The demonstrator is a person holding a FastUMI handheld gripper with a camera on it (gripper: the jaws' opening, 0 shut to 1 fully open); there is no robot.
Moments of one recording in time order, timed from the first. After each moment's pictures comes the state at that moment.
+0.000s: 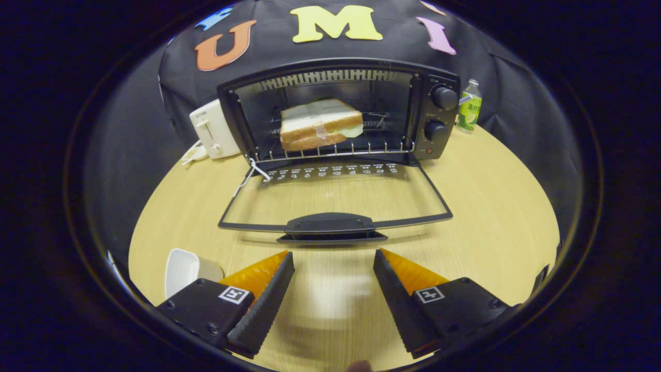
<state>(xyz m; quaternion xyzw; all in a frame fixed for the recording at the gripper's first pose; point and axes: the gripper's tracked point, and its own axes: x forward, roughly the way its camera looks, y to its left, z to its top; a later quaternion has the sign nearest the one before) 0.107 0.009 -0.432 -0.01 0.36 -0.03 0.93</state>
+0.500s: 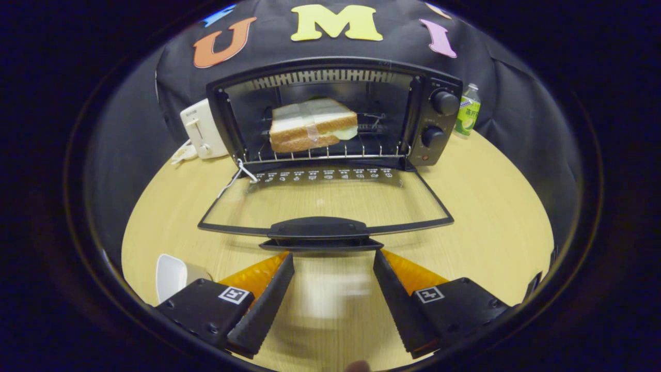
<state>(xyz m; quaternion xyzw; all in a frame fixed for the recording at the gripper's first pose) 0.110 0.005 -0.417 -0.02 0.35 -0.03 0.93</state>
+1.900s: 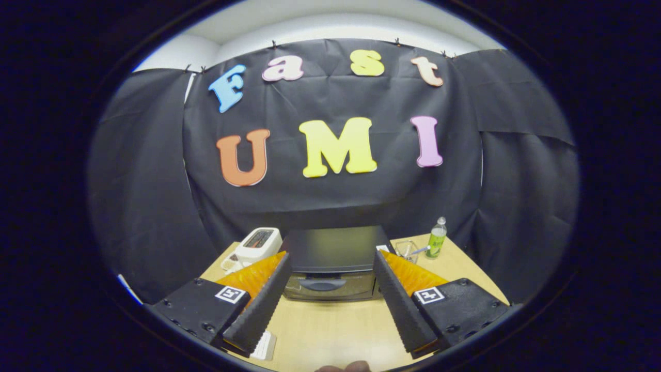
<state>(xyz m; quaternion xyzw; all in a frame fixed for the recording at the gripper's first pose) 0.061 0.011 -0.045 0.00 0.07 0.01 1.00</state>
